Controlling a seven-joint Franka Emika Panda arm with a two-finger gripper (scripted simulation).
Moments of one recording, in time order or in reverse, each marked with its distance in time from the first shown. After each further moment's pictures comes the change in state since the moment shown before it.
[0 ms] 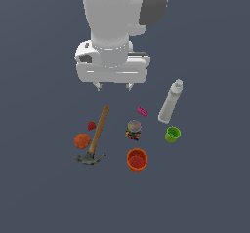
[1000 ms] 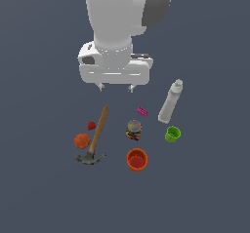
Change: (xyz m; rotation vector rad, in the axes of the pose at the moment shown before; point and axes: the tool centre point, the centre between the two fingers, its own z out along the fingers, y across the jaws) arm 0.002 -0.008 0.003 0.006 -0.011 0.043
